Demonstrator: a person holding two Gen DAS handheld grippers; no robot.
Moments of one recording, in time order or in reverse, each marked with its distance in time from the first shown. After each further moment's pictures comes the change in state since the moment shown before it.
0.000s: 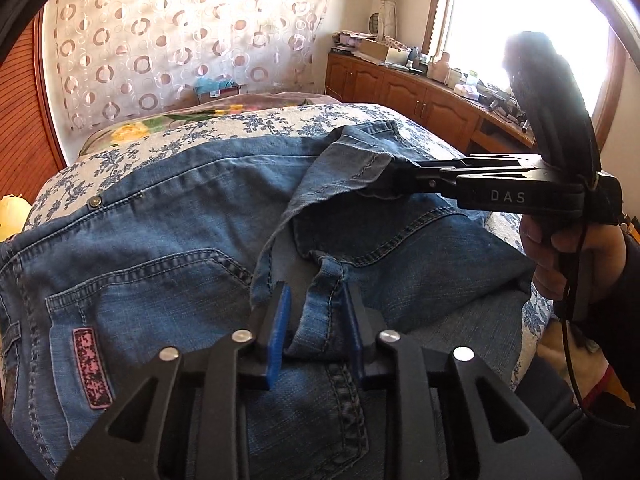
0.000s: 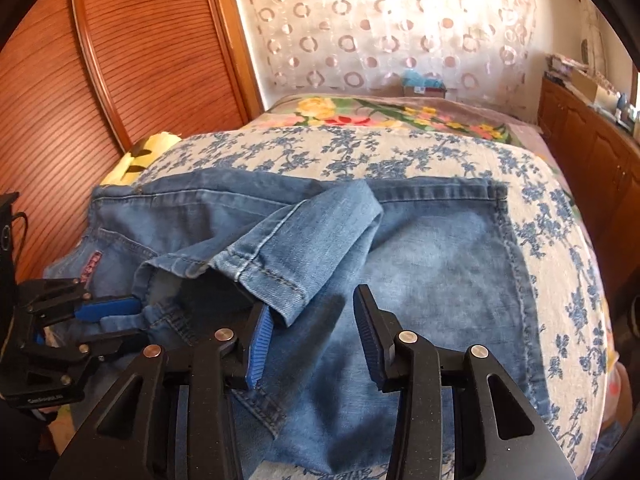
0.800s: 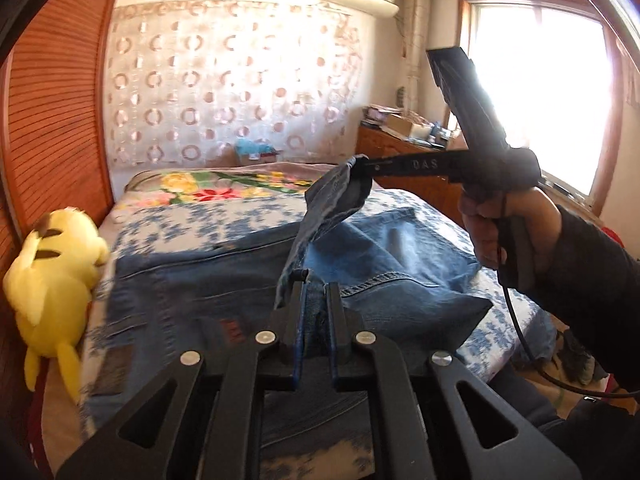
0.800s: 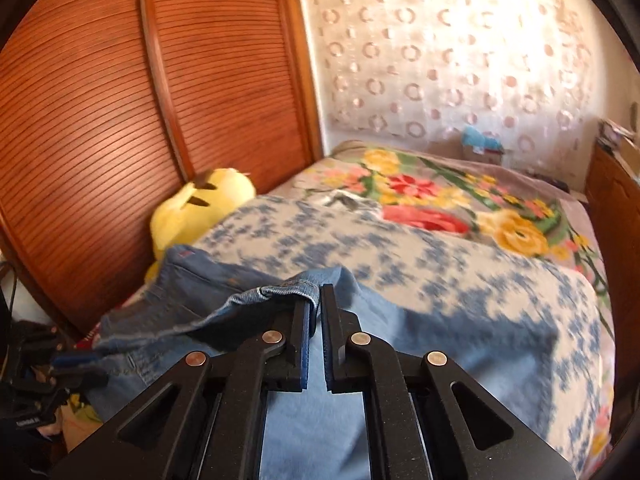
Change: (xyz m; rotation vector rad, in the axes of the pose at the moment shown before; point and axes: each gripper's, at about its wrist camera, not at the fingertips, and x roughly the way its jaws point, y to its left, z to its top) left arm -0.140 0.045 -0.025 -0.085 -0.266 0.084; right arm -0.016 0.092 0.098 -0.170 -0.114 0.170
